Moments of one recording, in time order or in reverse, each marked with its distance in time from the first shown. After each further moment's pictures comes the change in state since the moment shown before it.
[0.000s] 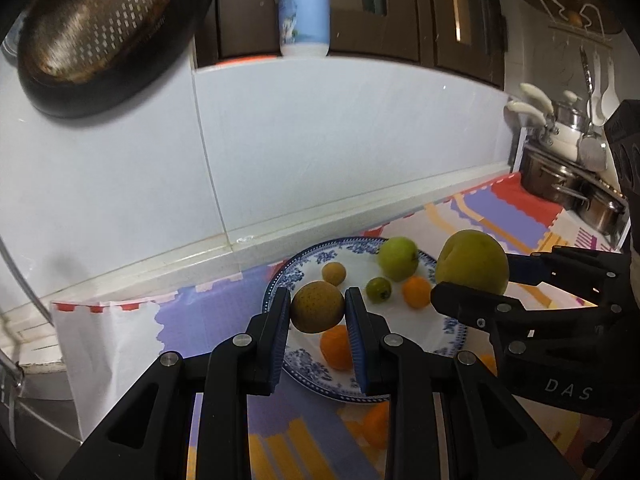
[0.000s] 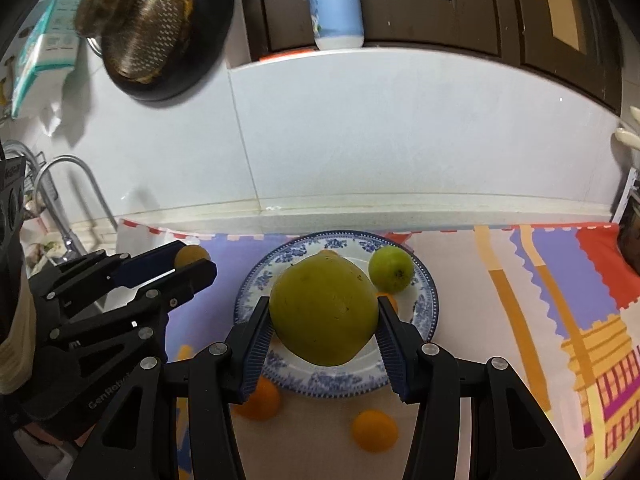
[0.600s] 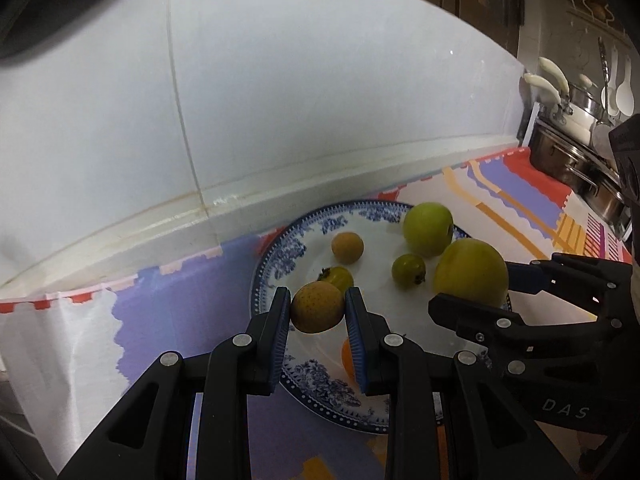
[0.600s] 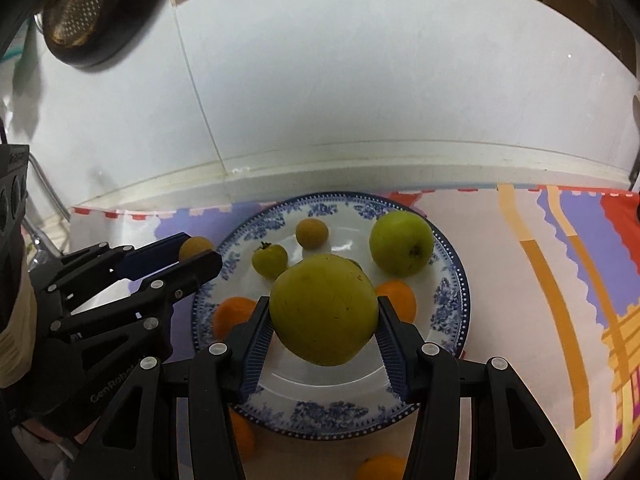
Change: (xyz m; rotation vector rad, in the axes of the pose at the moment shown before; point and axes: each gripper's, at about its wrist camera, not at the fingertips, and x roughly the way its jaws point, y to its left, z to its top) left arm 0.076 0.021 -0.009 -0.015 0.136 -0.081; right arm 0.076 -0.008 -0.006 0.051 0.130 -0.021
